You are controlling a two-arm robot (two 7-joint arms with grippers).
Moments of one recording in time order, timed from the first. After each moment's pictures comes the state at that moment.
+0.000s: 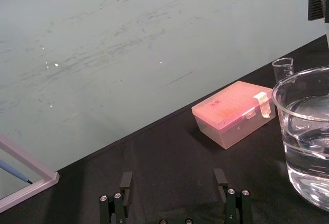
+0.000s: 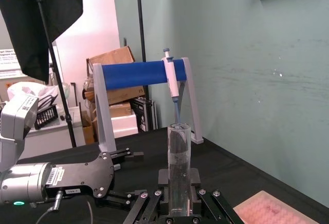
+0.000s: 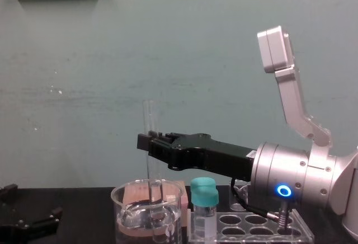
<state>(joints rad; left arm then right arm) -0.20 0.60 0.45 -1.41 -0.25 -0.12 0.03 0.63 0.16 -0.56 -0.98 0.51 -0.18 0.74</state>
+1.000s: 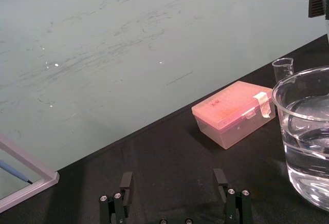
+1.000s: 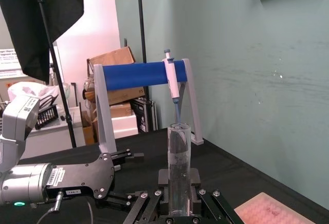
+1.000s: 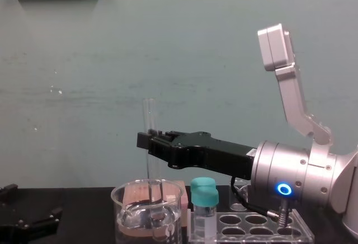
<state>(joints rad) -0.20 0.60 0.45 -1.41 -0.25 -0.12 0.03 0.62 0.16 -0.56 -0.98 0.51 -0.18 0.74</state>
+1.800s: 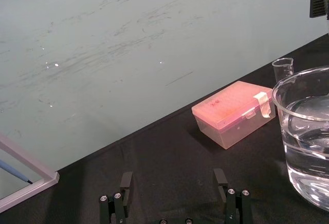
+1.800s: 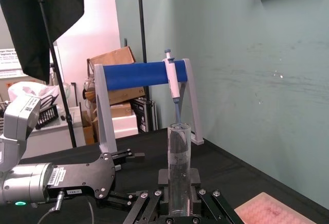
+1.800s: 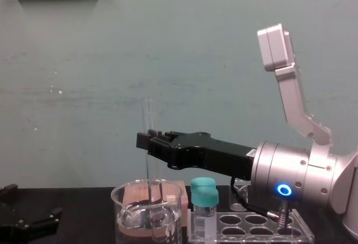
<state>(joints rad) -0.20 0.60 0.45 -1.41 -0.25 -0.12 0.03 0.62 0.17 -0.56 -0.99 0.51 -0.18 0.74</state>
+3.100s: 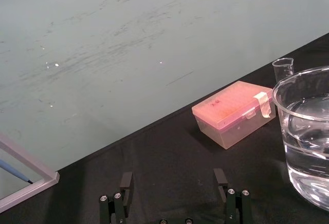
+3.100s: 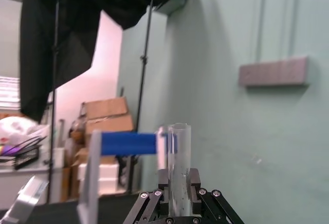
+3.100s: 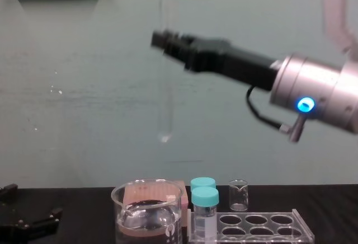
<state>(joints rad) -0.20 0.60 0.45 -1.41 -0.25 -0.12 0.03 0.62 0.24 -0.49 -1.23 0.54 -0.24 0.70</state>
